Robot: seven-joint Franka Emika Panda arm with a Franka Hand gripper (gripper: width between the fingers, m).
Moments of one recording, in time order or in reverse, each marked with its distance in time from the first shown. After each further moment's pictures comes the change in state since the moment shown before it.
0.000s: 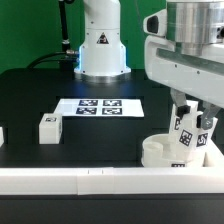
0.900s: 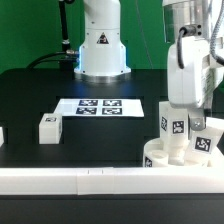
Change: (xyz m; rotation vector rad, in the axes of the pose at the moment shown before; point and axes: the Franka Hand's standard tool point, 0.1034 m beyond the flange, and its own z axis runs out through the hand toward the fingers) arm -0.008 -0.011 0.001 0.190 -0.089 0.907
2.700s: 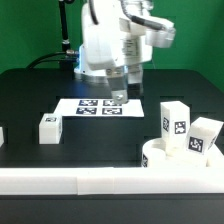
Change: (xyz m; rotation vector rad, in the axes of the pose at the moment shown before) arm 0.106 -0.068 -0.055 0.037 -0.009 -0.284
